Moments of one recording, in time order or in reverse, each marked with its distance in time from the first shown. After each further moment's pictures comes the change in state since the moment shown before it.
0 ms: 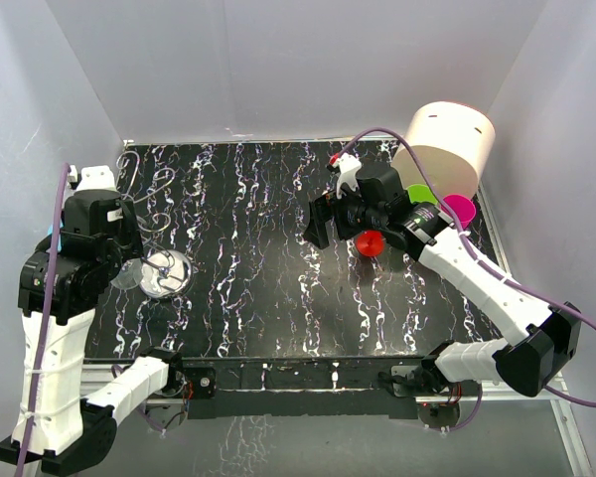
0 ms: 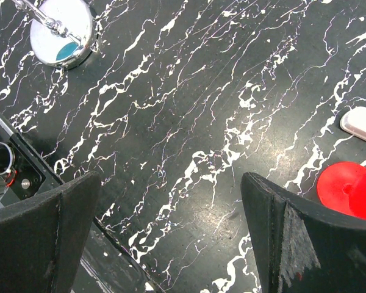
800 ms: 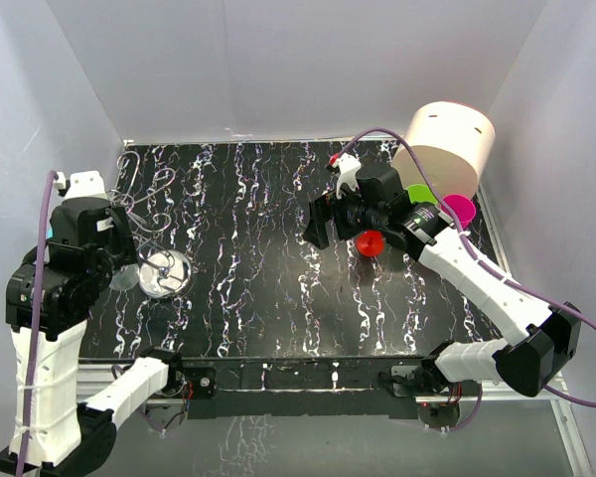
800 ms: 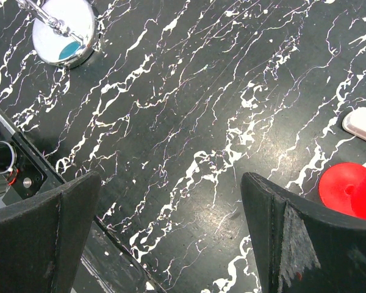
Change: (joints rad) left arm 0.000 -0.029 0.045 -0.050 0.007 -0.010; right arm 0.000 0.000 0.000 0.000 -0.007 0.000
